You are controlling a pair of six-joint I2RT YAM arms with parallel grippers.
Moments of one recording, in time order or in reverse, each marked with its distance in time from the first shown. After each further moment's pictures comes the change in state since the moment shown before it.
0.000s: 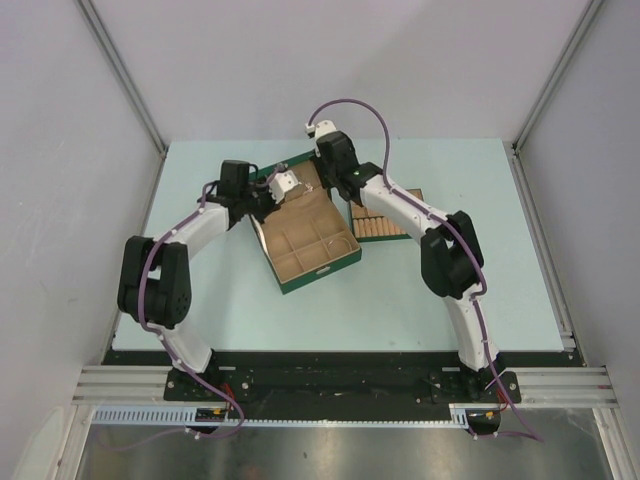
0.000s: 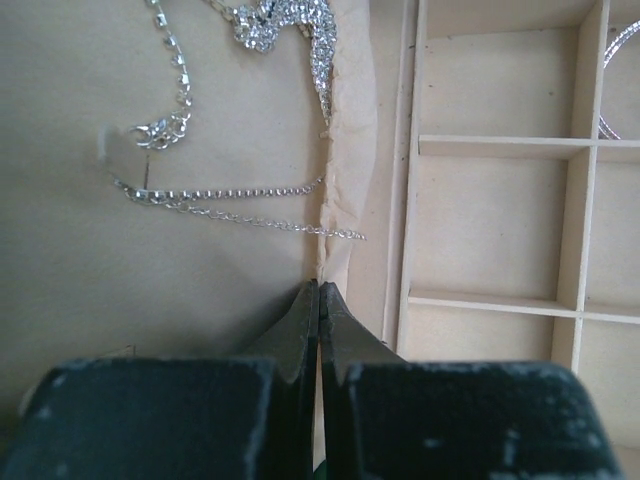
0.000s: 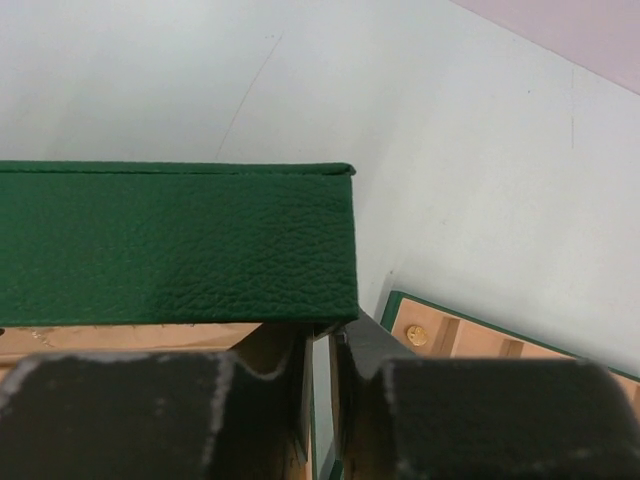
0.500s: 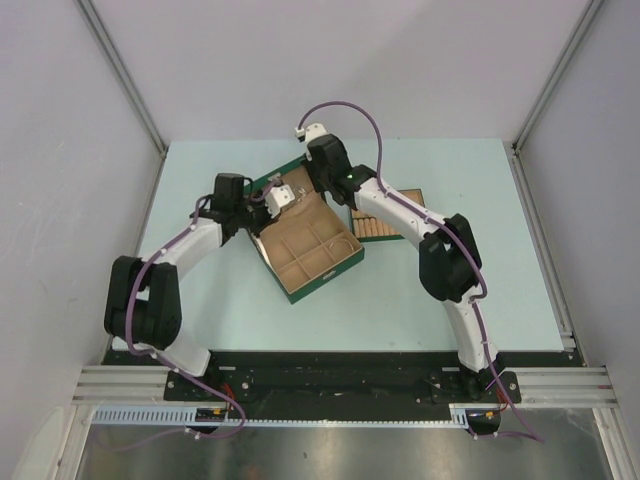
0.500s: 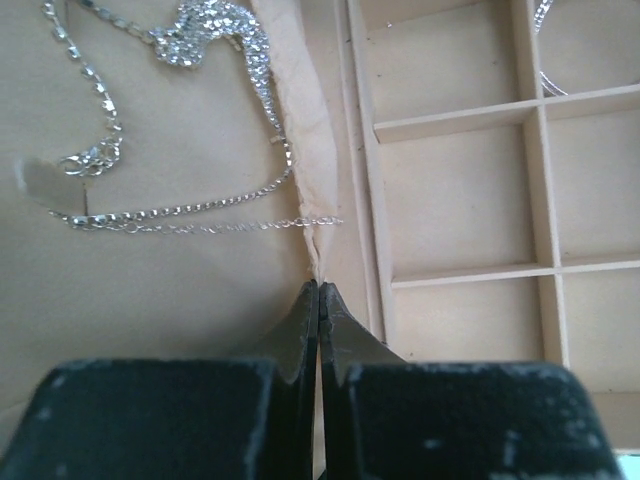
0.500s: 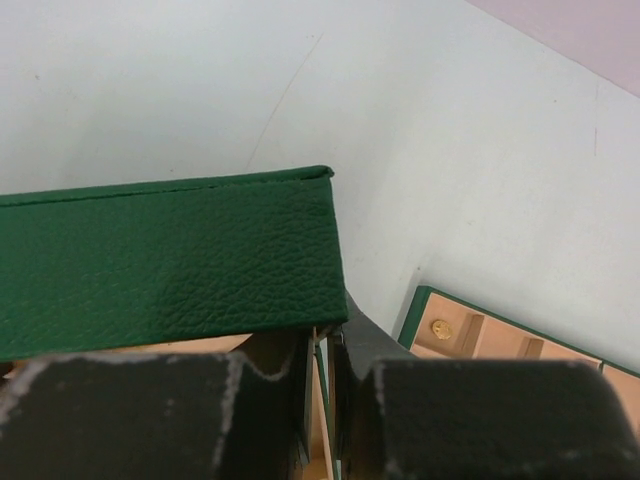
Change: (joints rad) left arm -0.006 -0.160 -0.157 -0.010 0.034 0.017; right arm 0.036 -0.017 0.008 -0.016 0.002 -0.005
